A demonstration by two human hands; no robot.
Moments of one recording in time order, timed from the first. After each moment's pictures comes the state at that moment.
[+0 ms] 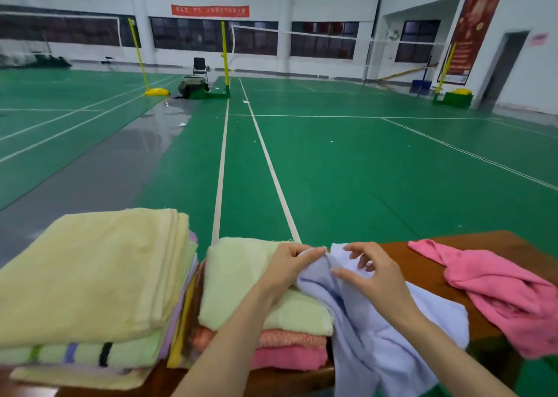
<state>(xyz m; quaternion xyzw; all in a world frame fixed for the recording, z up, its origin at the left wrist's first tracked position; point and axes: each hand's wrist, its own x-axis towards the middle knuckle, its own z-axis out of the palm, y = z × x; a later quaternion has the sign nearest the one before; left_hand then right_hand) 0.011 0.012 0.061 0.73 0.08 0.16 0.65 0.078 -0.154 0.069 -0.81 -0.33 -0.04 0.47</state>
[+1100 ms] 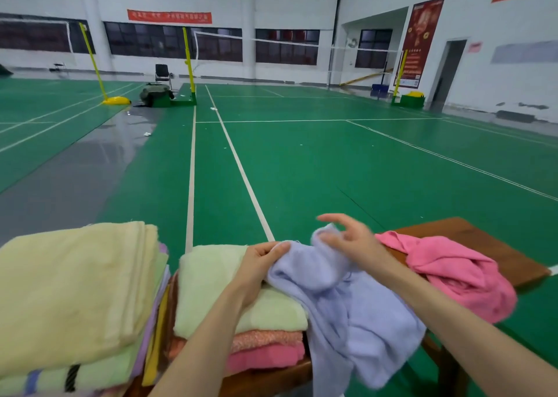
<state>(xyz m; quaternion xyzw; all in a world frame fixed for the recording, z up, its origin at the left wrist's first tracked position) 0.009 0.013 0.060 0.65 0.07 0.16 0.74 0.092 -0.158 0.123 -0.79 -0.33 0.09 0.51</state>
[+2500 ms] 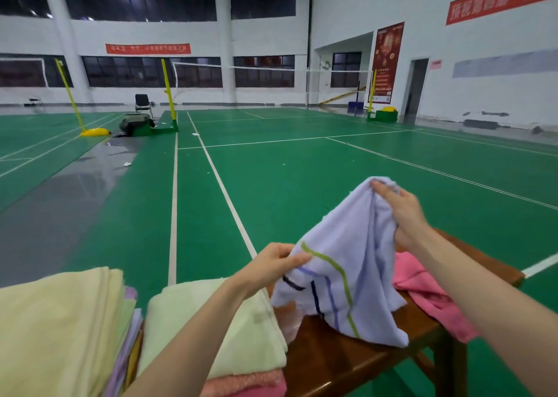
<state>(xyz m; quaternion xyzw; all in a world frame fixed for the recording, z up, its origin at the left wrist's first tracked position) 0.042 -0.015 0.130 0.82 -0.05 0.02 0.57 0.161 -0.218 0.188 -0.55 -0.12 0.00 0.82</state>
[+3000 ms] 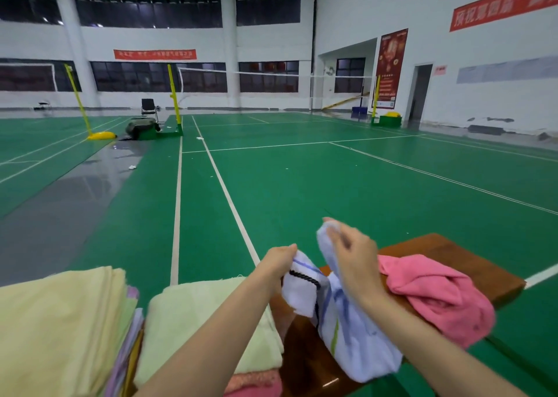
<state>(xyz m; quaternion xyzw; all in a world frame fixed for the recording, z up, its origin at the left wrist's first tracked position) 0.066 -0.042 0.130 0.68 0.23 0.01 0.69 0.096 -0.172 0.135 -0.78 -0.24 -0.22 0.54</state>
